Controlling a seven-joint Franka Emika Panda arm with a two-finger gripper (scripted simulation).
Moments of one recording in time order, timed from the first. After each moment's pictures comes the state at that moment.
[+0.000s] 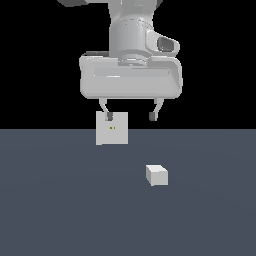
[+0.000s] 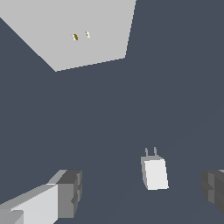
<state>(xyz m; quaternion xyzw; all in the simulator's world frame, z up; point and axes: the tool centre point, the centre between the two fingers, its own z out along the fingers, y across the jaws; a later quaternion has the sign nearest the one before) -0.027 -0.007 0.125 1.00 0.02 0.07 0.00</state>
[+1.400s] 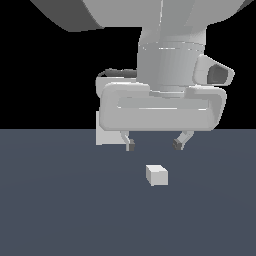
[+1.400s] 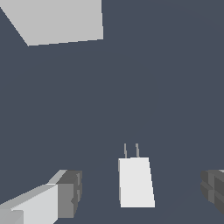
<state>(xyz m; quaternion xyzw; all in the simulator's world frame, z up) -0.056 -0.051 0.067 0.98 0.05 0.21 -0.01</state>
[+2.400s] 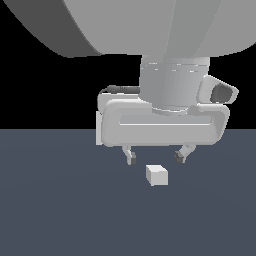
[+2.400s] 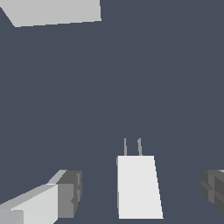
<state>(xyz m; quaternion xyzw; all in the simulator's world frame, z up) -0.057 -0.053 0.043 0.97 0.06 0.22 -0.01</state>
